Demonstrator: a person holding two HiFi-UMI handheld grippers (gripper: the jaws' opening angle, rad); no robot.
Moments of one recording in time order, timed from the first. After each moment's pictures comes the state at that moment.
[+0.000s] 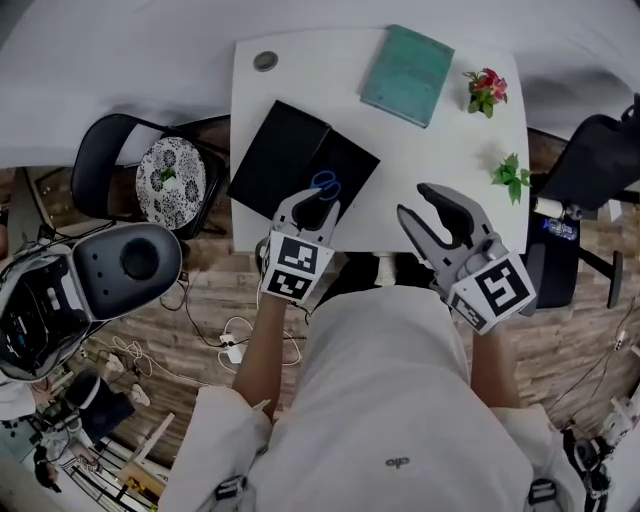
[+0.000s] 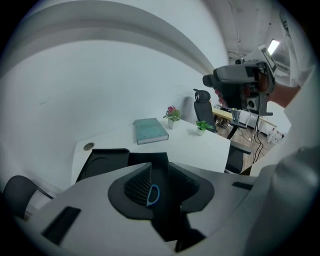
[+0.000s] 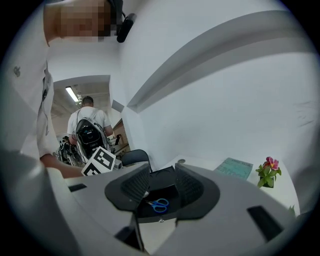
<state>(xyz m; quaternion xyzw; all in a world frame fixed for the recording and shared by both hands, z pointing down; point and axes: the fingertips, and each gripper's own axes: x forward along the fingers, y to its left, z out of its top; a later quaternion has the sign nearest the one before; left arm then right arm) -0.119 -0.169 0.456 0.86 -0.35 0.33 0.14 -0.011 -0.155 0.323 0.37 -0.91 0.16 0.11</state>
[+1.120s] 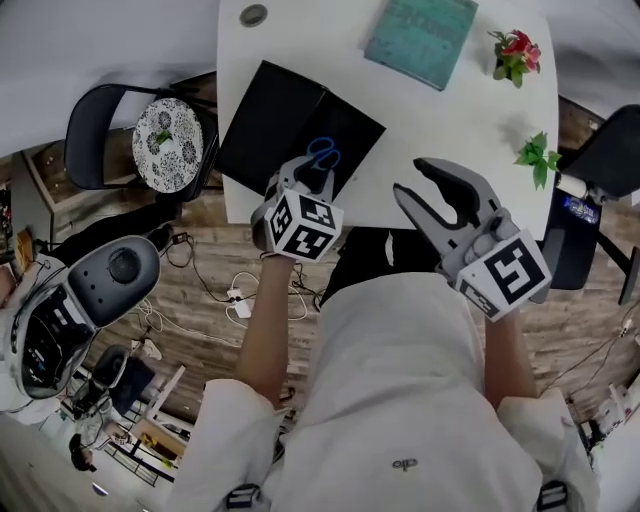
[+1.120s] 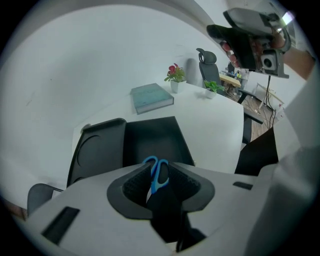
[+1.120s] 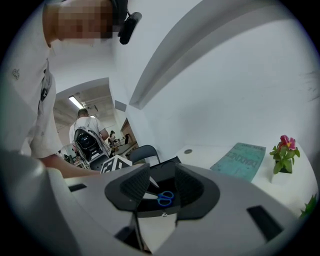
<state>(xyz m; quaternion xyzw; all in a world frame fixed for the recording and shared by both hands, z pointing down) -0.125 -0.181 0.540 0.79 -0.33 0.50 0.14 -0.008 -0.174 0.365 0.30 -0.92 0.22 0.11</state>
